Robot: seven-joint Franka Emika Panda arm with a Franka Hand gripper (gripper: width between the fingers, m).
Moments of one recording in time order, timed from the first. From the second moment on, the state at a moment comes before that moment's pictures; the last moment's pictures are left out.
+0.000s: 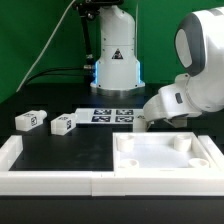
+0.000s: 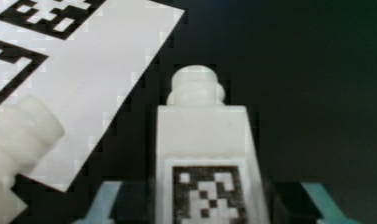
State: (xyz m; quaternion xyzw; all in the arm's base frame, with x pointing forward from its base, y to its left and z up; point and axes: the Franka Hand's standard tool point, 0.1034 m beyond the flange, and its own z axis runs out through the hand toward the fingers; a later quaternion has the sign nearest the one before) arm 0.350 0.137 0.015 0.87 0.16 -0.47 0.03
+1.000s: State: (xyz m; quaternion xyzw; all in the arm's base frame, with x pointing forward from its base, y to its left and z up) arm 0.412 0.134 0.072 0.94 0.18 -0.29 0.00
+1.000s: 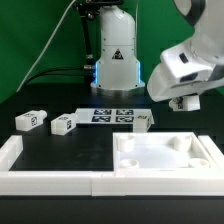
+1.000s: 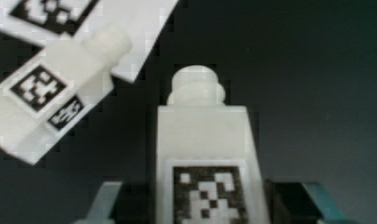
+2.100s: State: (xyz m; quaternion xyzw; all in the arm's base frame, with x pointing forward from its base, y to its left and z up) arm 0.508 0.112 0.127 0.99 0.15 0.04 -0.06
